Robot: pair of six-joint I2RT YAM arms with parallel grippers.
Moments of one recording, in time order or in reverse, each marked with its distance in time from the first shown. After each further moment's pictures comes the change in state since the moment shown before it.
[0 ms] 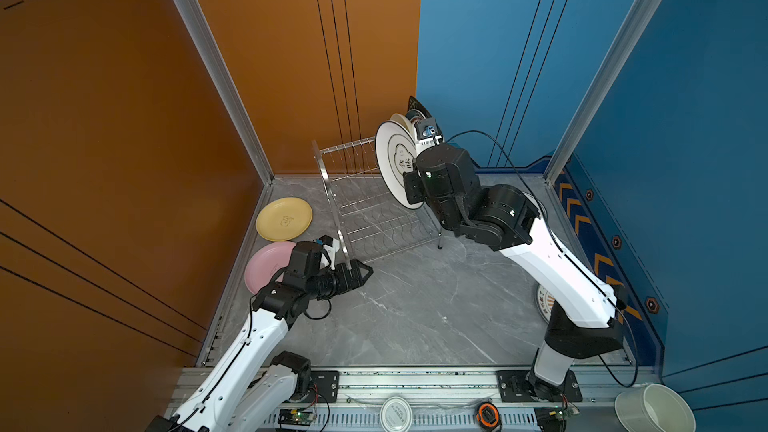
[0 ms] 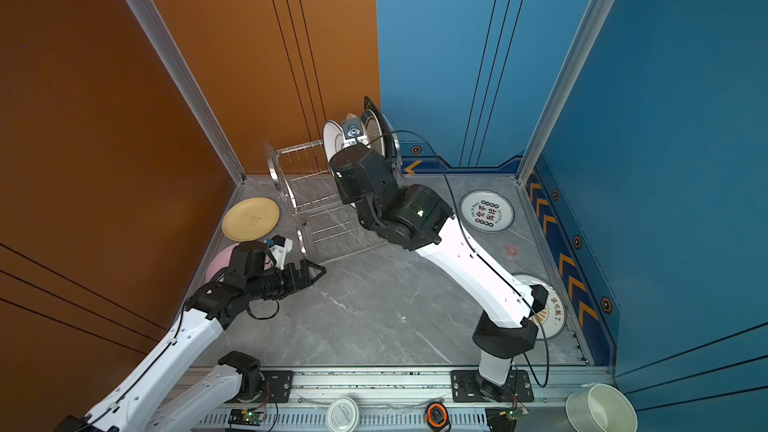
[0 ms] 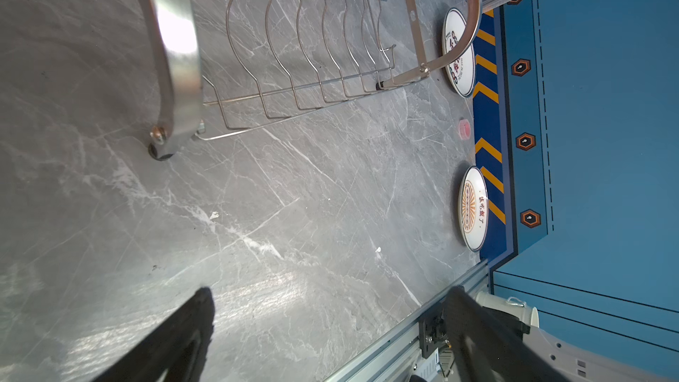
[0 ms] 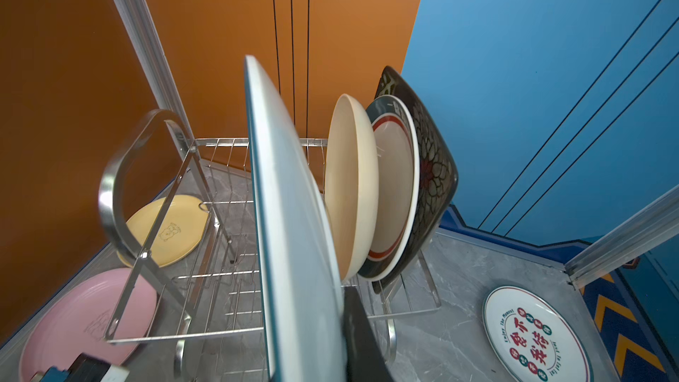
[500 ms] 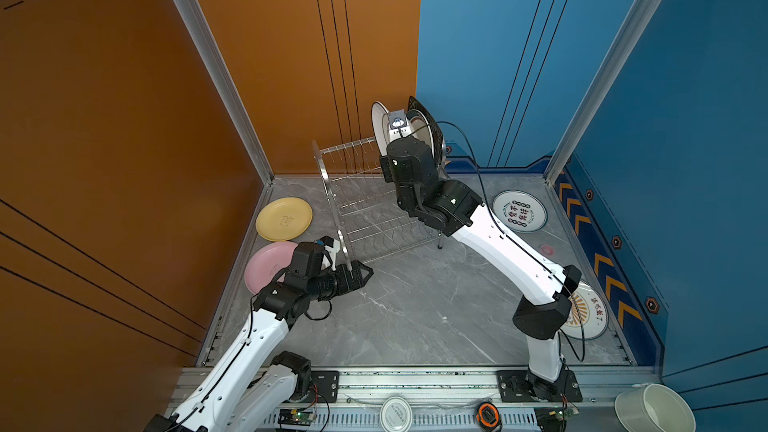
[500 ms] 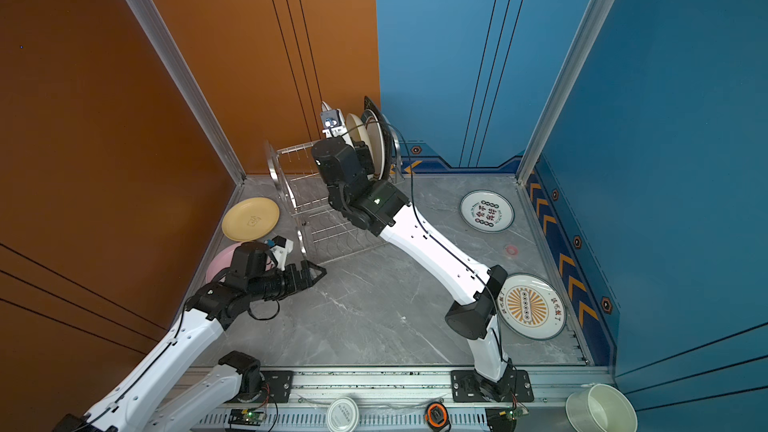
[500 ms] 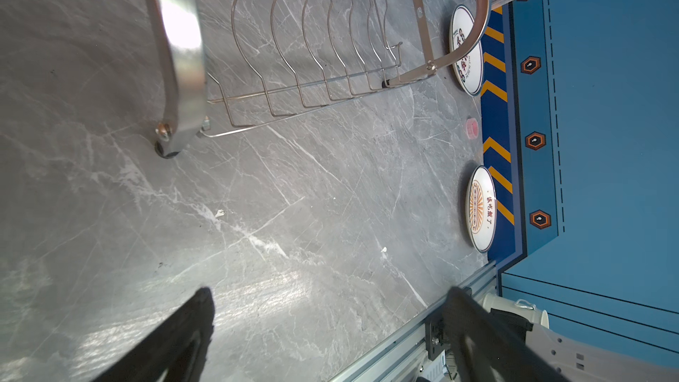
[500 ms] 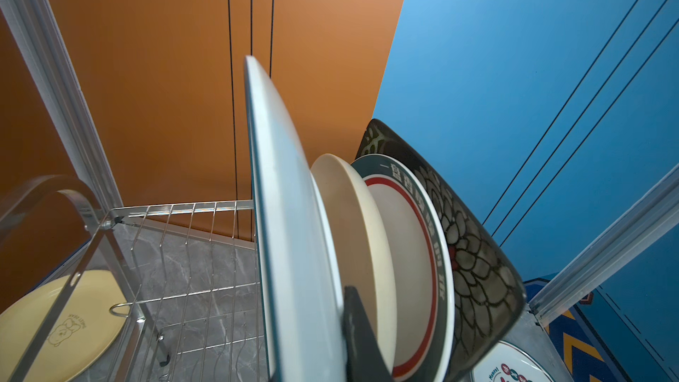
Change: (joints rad) left arm -0.019 0.000 0.000 -0.006 -0.027 -0.001; right arm -0.080 0.191 0.014 0.351 0.109 -0.189
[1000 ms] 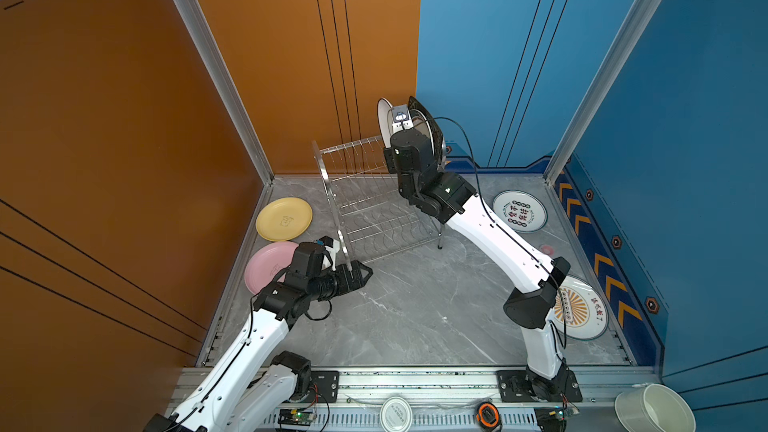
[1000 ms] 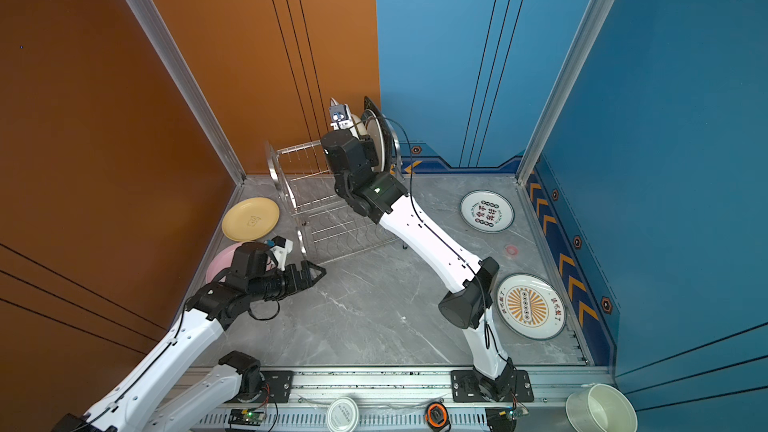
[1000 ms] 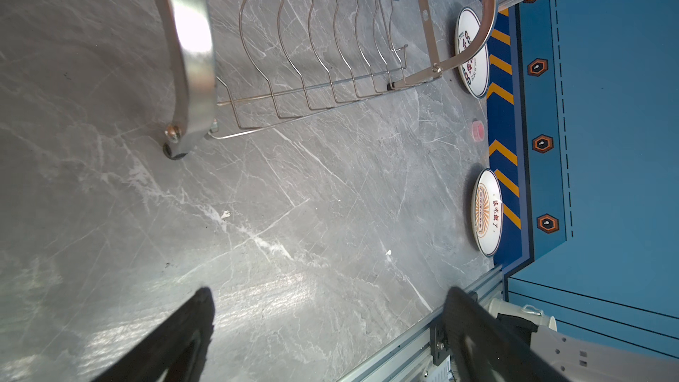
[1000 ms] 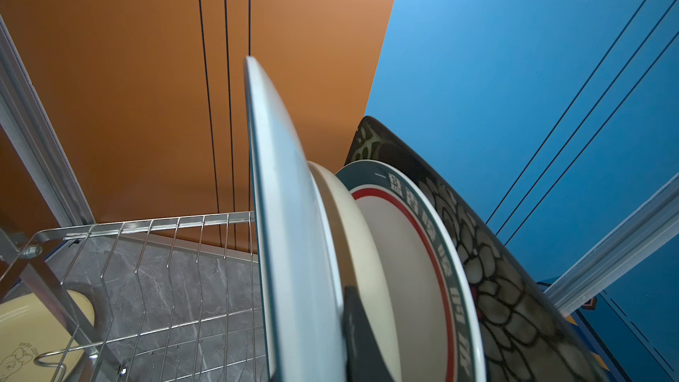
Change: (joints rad) left arm -0.006 0.000 0.000 -0.003 -0.023 0.000; right arm -0.074 0.064 0.030 0.034 -0.058 -0.015
